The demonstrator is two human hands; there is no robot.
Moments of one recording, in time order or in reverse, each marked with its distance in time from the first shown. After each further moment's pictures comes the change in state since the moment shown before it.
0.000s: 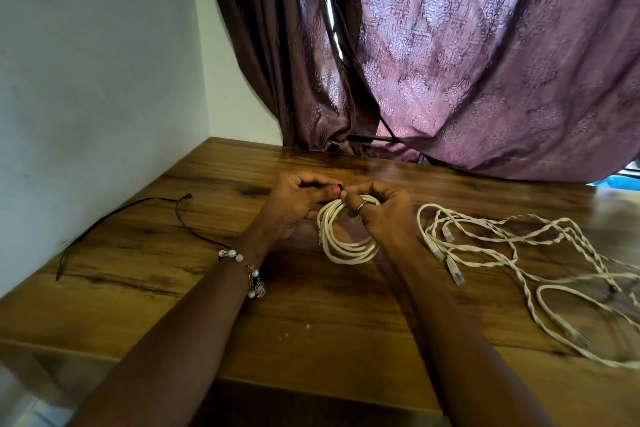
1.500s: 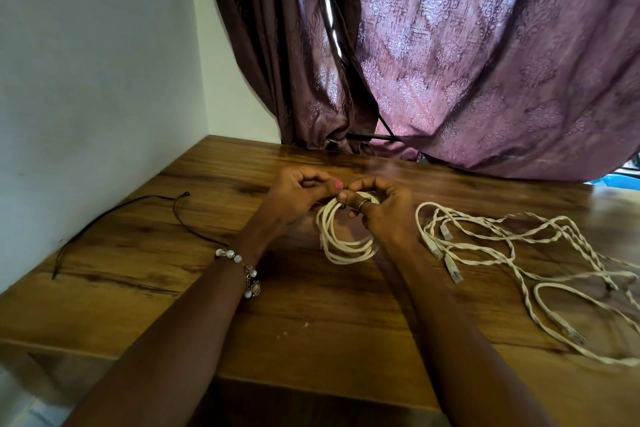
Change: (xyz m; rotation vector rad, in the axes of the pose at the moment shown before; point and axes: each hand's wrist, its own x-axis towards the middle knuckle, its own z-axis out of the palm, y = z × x) left_hand 0.000 0.004 0.001 0.149 -0.016 0.117; right_hand -0.004 -0.014 0.001 0.176 0.017 0.123
